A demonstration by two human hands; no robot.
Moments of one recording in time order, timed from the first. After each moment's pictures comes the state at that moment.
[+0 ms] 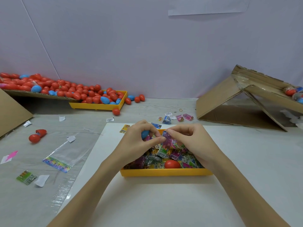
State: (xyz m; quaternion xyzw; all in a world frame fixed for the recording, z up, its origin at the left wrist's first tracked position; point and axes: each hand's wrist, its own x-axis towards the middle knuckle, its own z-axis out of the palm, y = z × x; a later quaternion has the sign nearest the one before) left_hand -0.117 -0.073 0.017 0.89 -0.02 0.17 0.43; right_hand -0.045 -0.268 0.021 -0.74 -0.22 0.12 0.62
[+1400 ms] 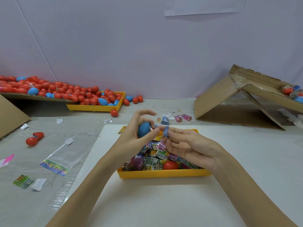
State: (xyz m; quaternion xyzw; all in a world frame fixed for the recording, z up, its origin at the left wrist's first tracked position) left_hand -0.118 -0.072 0.025 0.78 -0.06 0.12 0.60; right_hand -0.047 -0.270 0.034 -0.45 -0.08 0.43 0.78
